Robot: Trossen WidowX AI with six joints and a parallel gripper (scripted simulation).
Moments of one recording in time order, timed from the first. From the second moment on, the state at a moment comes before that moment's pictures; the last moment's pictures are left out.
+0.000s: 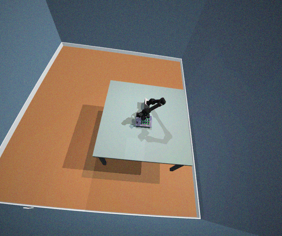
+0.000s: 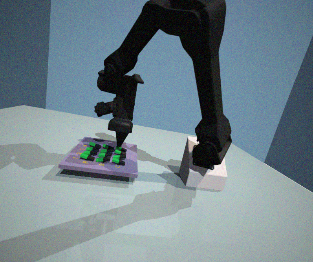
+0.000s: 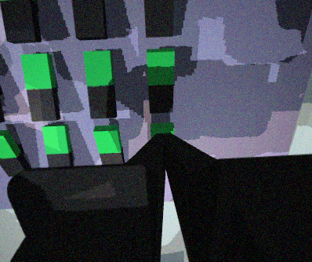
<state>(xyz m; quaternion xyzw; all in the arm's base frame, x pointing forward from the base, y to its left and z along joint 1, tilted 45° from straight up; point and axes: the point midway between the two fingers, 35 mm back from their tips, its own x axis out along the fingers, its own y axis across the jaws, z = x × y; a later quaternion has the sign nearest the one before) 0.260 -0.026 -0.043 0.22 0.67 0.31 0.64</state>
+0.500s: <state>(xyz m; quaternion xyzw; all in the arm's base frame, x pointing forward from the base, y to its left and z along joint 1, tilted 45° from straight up) 0.260 -0.025 -0.044 0.22 0.67 0.31 0.64</state>
